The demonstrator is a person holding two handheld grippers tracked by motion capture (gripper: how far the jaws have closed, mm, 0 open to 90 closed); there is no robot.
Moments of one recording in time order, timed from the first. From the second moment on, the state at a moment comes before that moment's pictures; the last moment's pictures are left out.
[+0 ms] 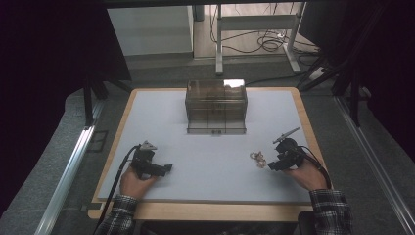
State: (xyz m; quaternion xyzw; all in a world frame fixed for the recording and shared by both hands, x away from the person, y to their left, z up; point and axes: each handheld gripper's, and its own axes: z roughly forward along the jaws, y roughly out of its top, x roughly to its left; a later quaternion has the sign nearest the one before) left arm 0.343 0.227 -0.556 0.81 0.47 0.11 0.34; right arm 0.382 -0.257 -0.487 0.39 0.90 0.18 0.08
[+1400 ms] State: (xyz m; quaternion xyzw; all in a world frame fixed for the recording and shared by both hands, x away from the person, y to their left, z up) left arm 0.343 0.227 -0.556 0.81 0.47 0.11 0.34; right arm 0.419 -0.196 -0.489 0.36 0.93 0.09 0.05
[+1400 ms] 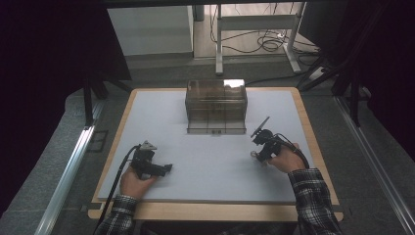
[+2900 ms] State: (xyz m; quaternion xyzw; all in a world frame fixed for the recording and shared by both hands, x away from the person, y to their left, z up) left arm 0.343 0.227 -0.556 0.81 0.47 0.11 0.34; right arm 0.414 -0.194 -0.441 0.32 0.91 0.25 0.08
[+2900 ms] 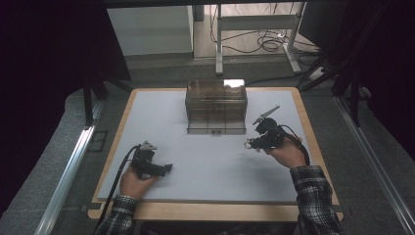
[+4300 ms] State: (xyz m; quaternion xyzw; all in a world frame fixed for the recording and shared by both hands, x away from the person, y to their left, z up) left arm 0.343 0.227 -0.556 0.81 0.47 0.11 0.34; right arm 0.427 -0.149 -0.451 0.30 0.86 0.38 0.13
